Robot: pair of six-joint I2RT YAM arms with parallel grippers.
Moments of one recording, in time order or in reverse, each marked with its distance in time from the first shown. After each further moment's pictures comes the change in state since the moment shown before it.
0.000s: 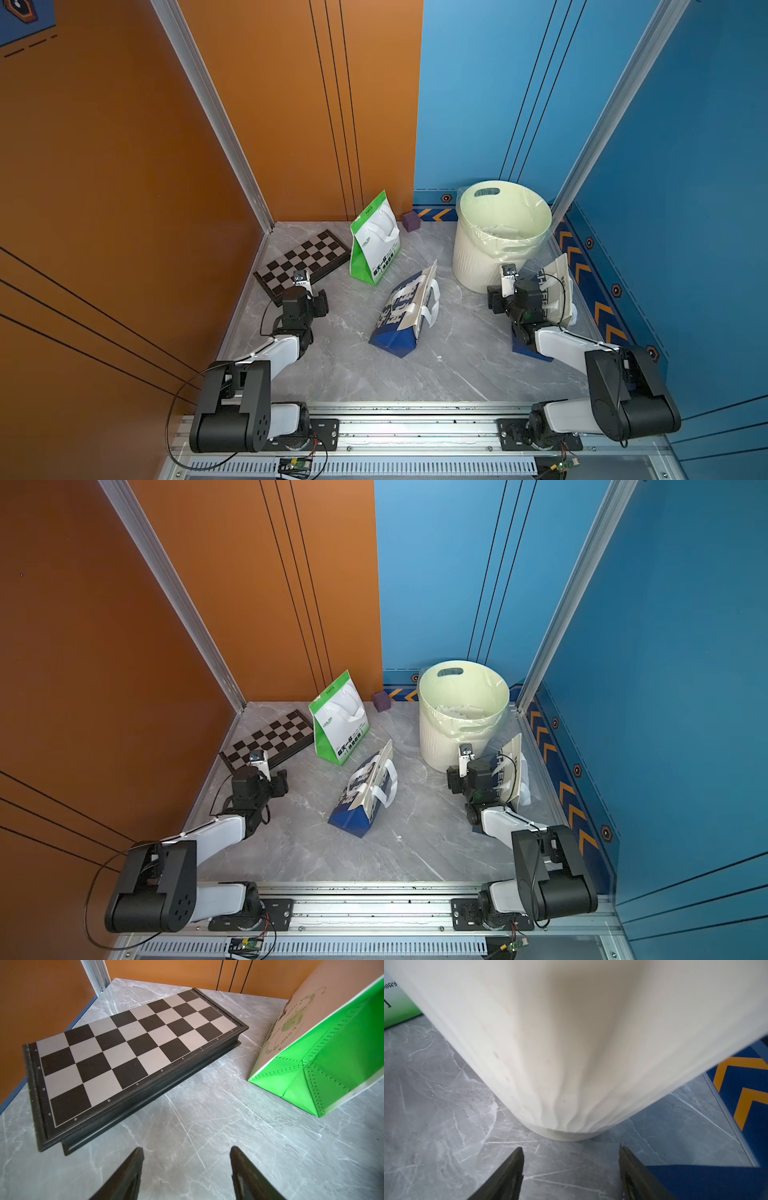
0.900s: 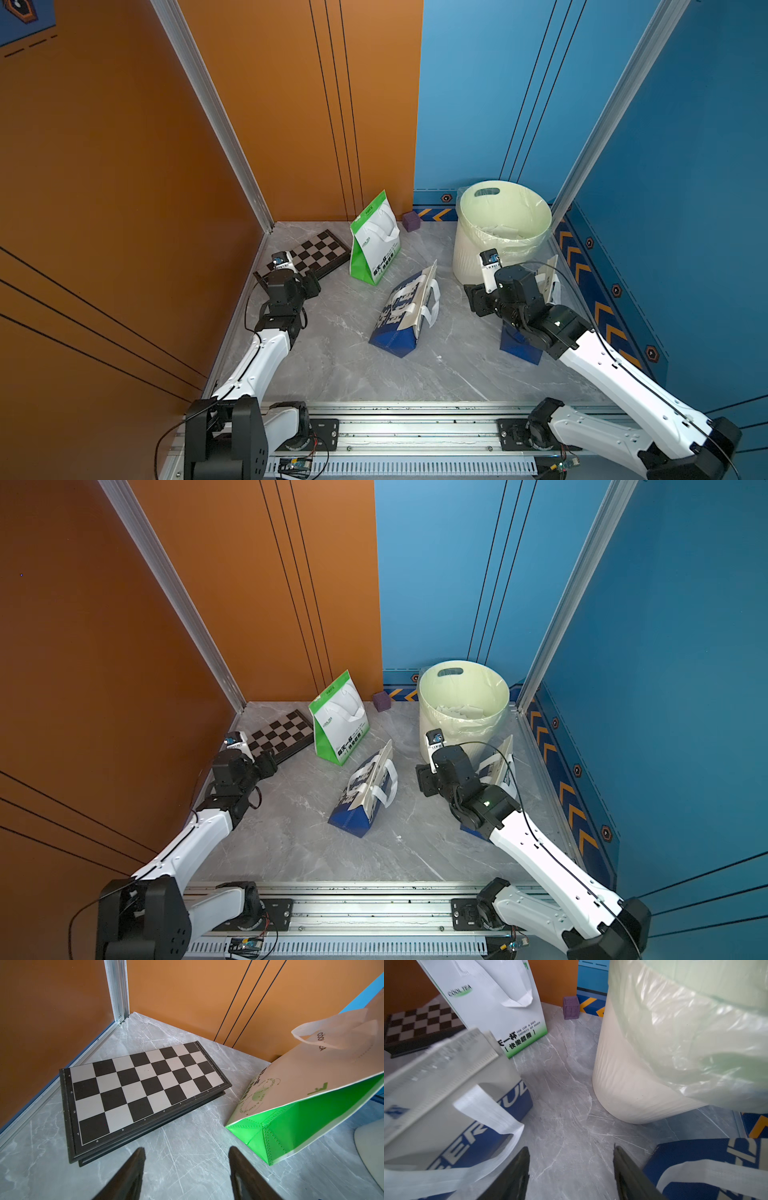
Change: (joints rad) left arm 0.035 -0.160 0.181 -0.261 0.005 -0.191; right arm 0.490 -0.375 0.466 -0.974 0.212 0.222
